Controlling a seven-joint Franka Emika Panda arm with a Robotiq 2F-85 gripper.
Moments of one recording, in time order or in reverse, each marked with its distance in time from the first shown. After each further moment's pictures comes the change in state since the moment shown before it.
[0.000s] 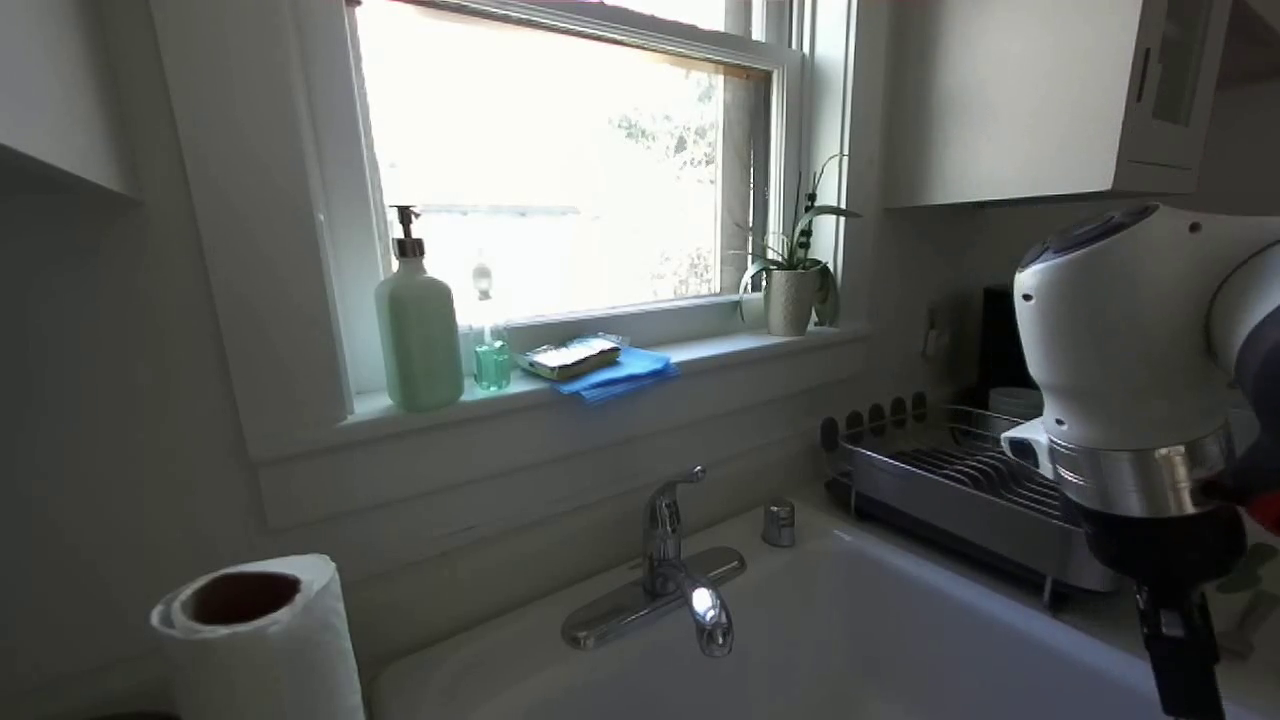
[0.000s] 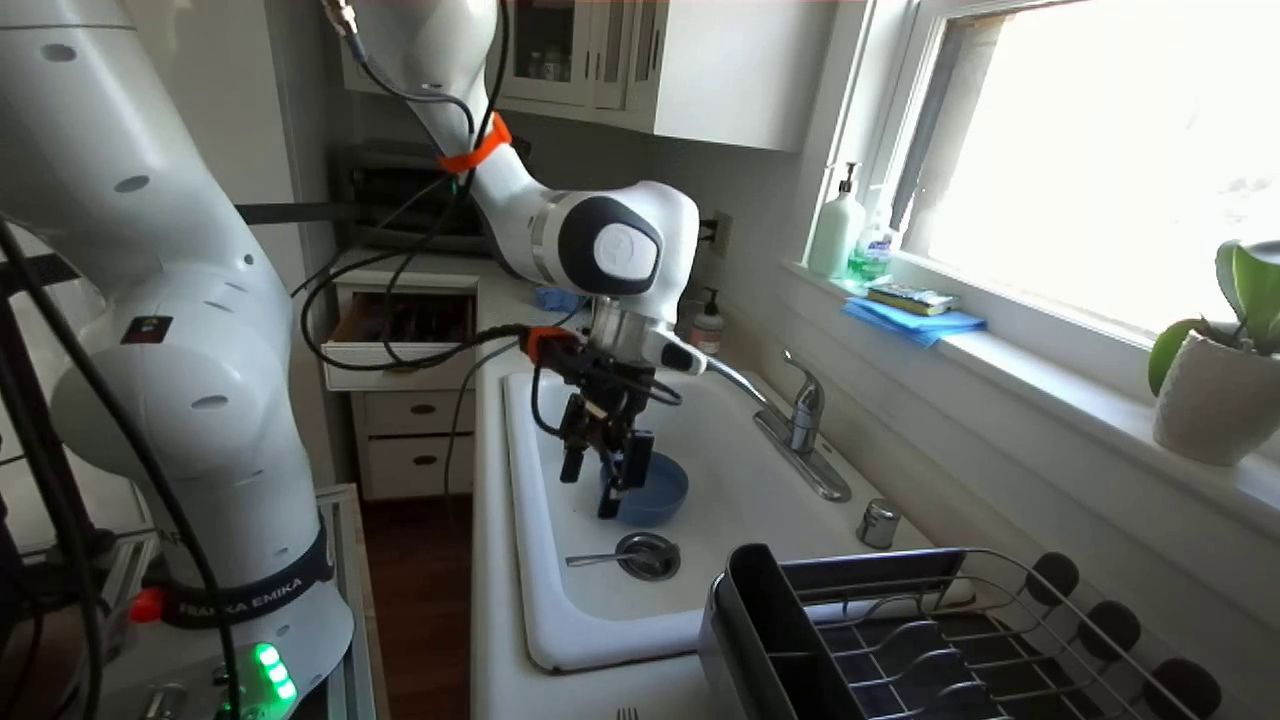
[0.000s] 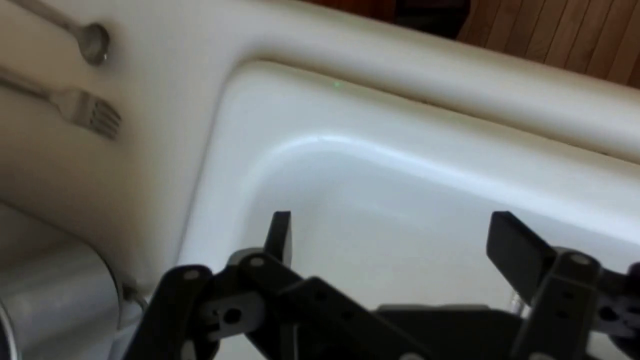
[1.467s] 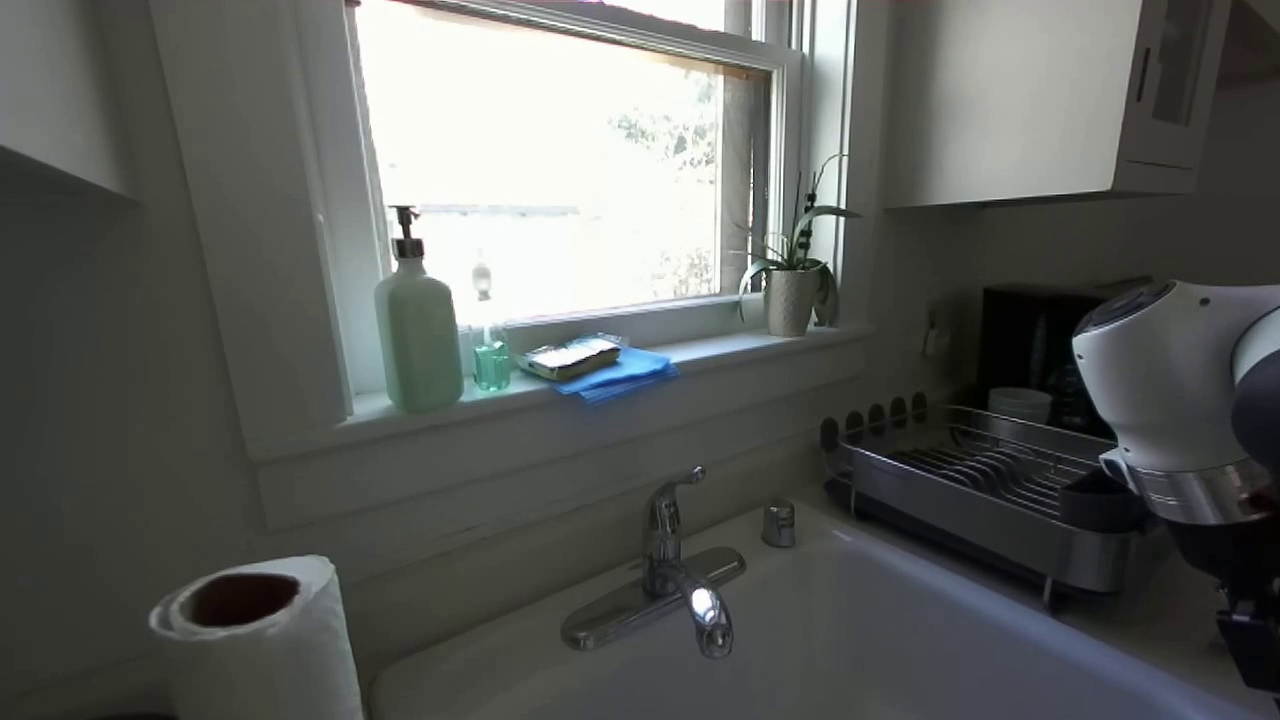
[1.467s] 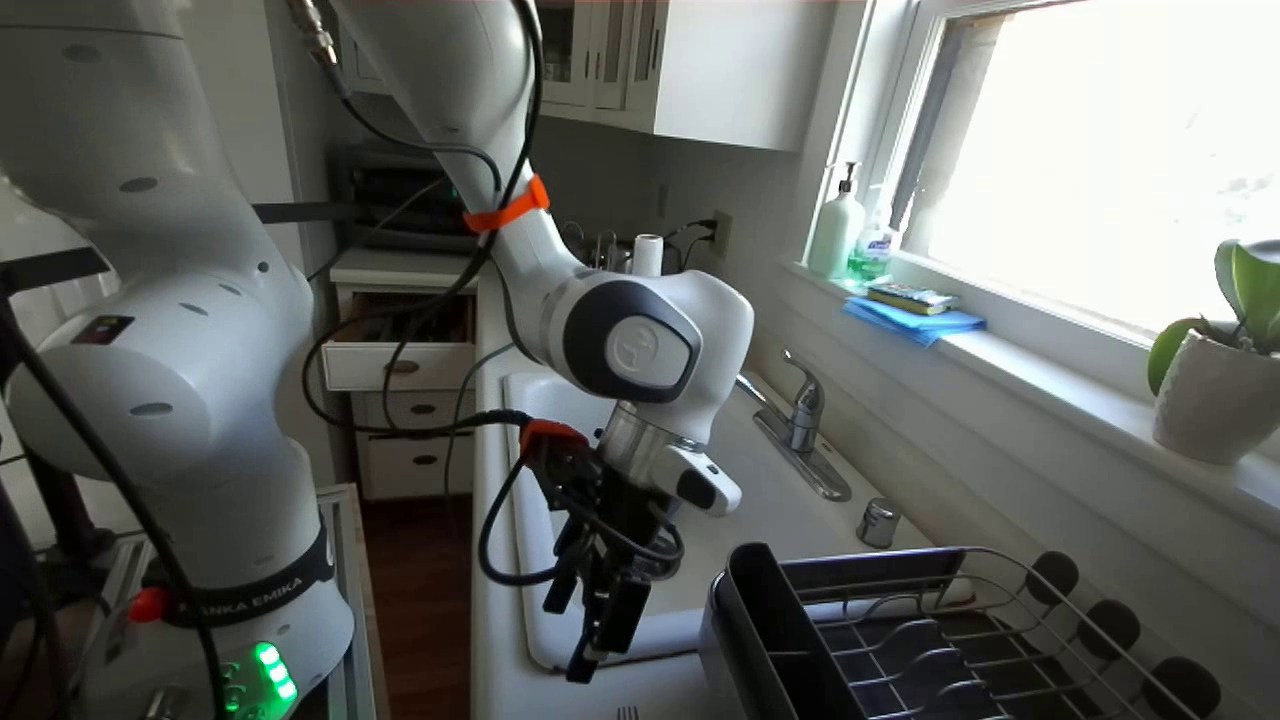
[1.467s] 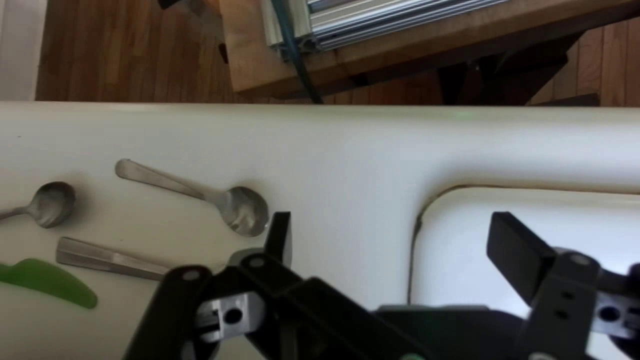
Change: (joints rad) arm -0.202 0.101 -0.201 -0.034 -0.230 0.023 0.040
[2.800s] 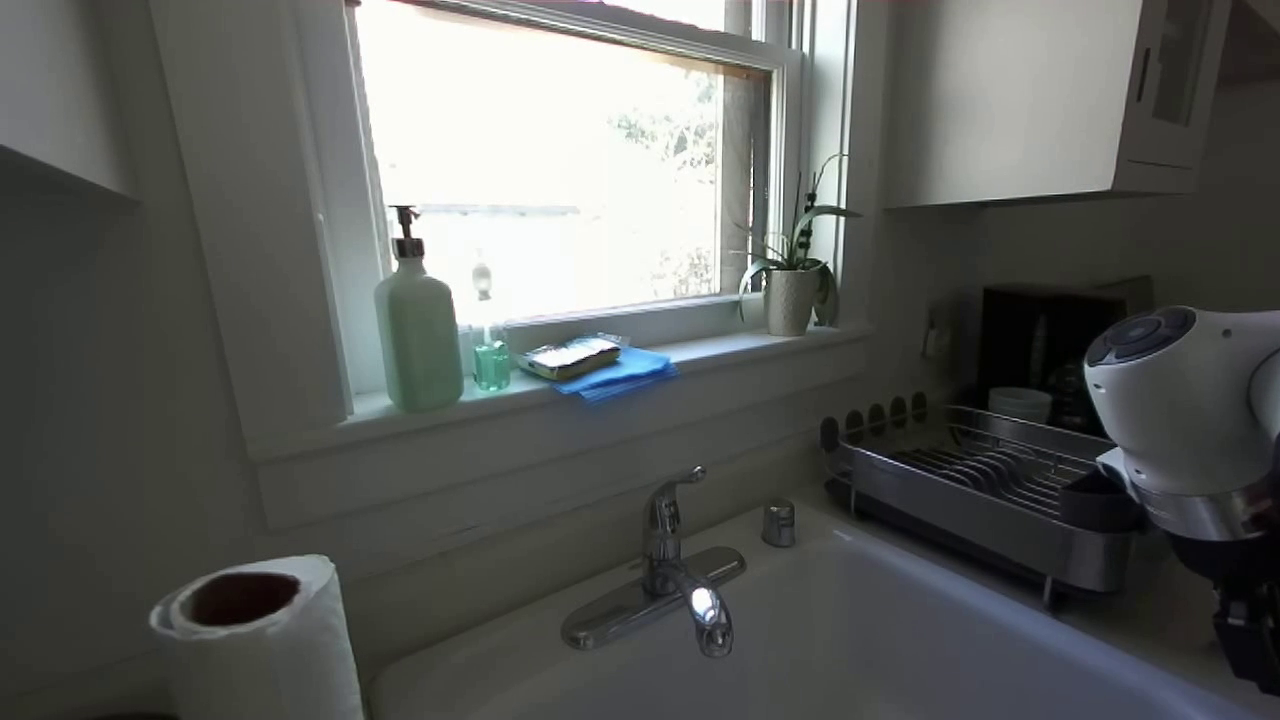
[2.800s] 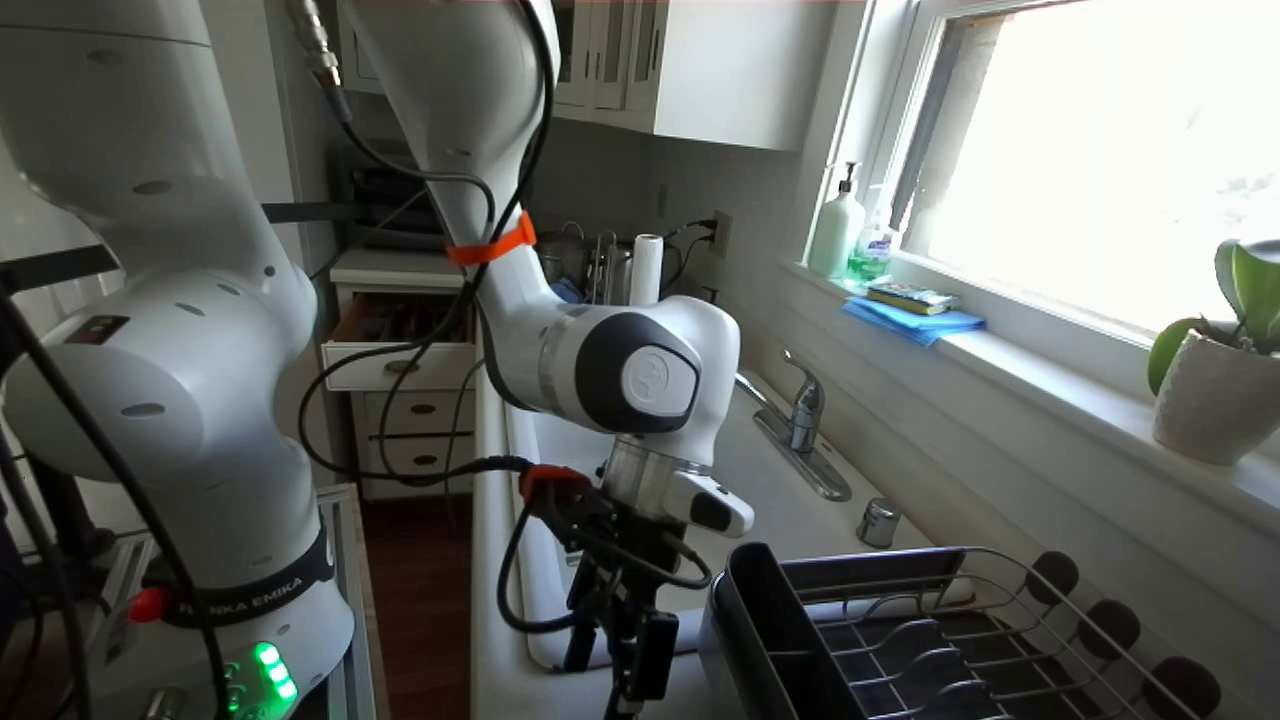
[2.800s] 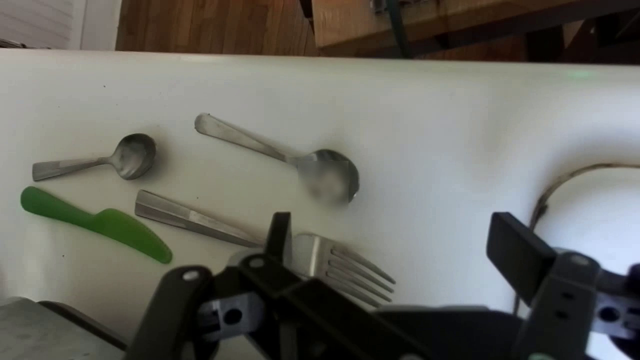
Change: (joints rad) arm -0.026 0.068 -0.046 0.000 -0.280 0.119 0.124
